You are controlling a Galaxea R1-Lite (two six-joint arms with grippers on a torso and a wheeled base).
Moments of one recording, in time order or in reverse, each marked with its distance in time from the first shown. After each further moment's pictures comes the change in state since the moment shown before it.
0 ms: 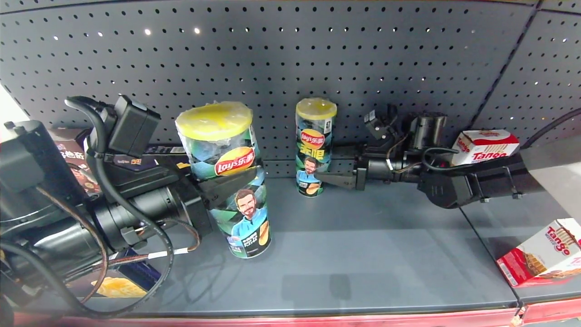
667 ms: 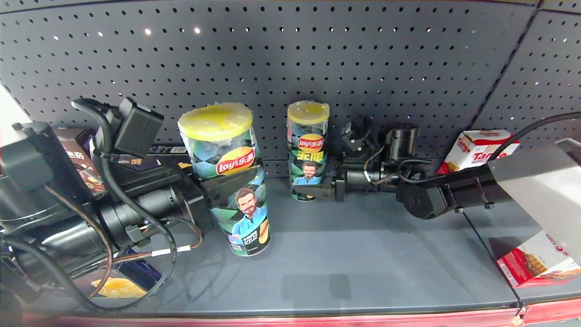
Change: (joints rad) left arm 0.008 0.018 0.000 -0.019 -0.002 0.000; right arm 0.081 0.056 -0.016 -0.023 -0.033 0.012
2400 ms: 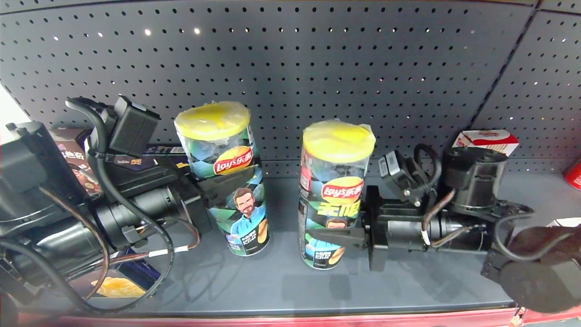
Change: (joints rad) left arm 0.001 -0.010 0.006 -0.001 0.001 0.001; right arm 0.176 -0.452 0.703 -0.238 -0.153 -0.059
